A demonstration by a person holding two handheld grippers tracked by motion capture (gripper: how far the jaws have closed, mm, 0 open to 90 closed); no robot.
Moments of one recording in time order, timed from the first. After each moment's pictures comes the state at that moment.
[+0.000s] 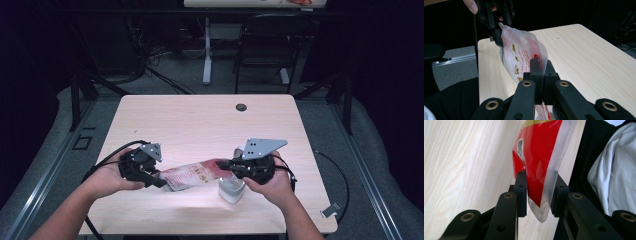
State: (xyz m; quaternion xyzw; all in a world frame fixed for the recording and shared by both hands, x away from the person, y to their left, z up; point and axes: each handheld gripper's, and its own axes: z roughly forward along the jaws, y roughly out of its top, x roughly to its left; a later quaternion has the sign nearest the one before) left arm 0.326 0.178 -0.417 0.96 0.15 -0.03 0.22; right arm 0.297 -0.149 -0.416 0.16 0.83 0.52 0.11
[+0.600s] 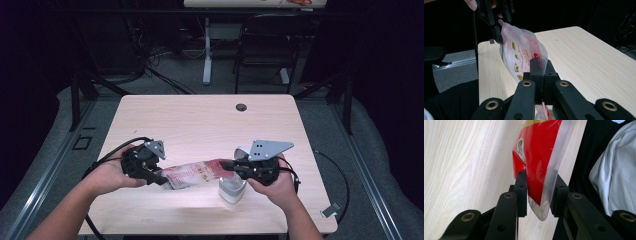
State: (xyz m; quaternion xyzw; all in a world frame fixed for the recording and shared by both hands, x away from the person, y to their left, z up) left arm 0.327 0.167 -0.404 0.97 0.15 -0.02 0.19; right arm 0.296 -0.160 -0.422 0.16 0.82 0.54 0.11
